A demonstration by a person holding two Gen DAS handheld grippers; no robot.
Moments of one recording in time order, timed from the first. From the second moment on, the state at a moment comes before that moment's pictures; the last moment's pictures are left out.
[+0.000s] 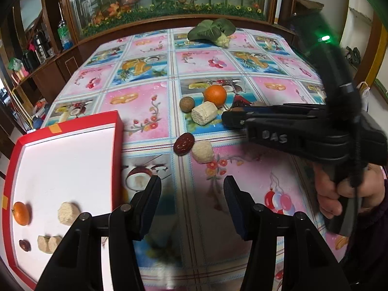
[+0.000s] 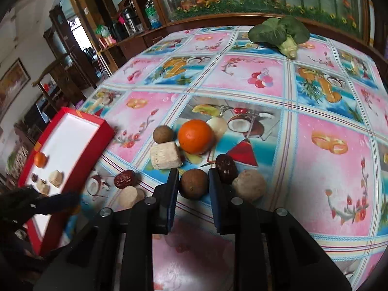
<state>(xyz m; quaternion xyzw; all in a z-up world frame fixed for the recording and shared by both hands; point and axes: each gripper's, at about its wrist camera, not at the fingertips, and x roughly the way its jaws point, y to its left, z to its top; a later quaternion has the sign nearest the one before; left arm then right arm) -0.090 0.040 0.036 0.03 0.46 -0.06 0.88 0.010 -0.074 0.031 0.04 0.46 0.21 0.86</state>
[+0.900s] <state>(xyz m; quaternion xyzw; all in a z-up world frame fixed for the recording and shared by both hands) -0.049 0.023 0.017 0.02 0.46 -0.06 0.88 0.007 -0.148 0.074 0.19 0.39 0.17 0.89</state>
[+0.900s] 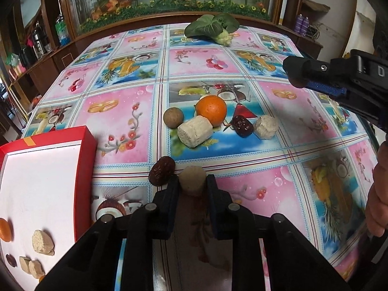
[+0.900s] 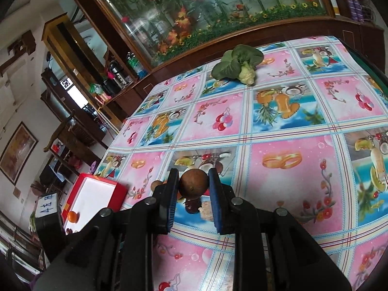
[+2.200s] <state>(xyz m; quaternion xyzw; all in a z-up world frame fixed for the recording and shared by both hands) -0.110 0.112 0.070 -0.02 0.36 0.04 0.93 -0.012 -0.093 0.059 0.09 0.37 0.20 0.90</state>
